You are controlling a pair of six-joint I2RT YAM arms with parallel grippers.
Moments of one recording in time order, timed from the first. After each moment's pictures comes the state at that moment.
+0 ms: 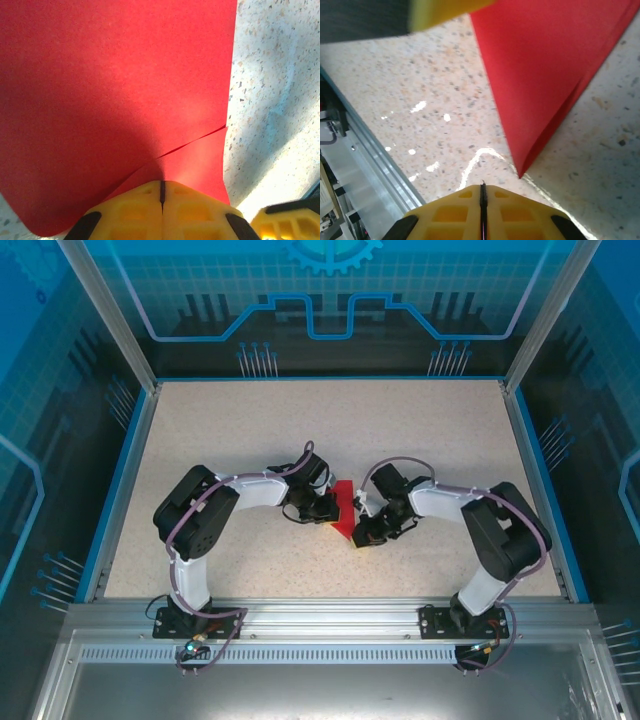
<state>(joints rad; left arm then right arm) -0.61 1.92 1.08 -0.31 0.49 -0.67 0.52 1.65 0.82 -0.56 -0.69 0.23</state>
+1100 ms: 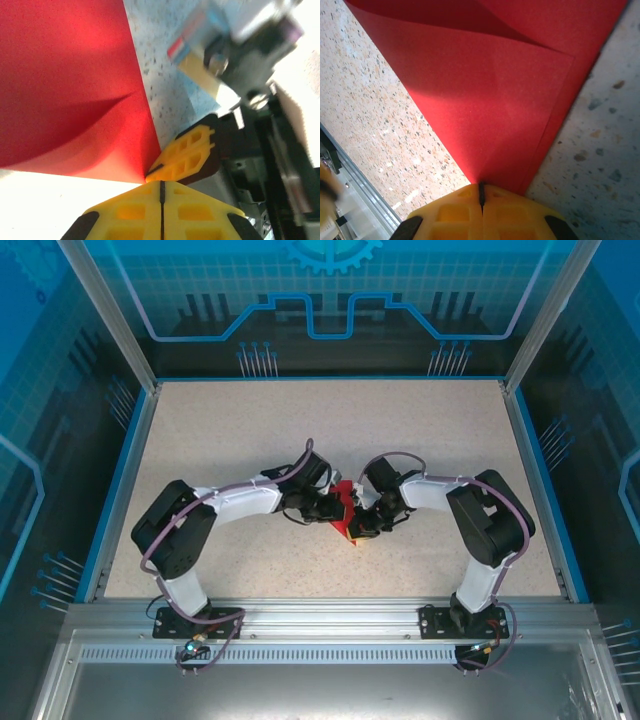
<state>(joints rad) -0.69 1.75 1.03 -0.31 0.45 -0.69 0.52 1.79 0.90 -0.51 -0.62 0.32</state>
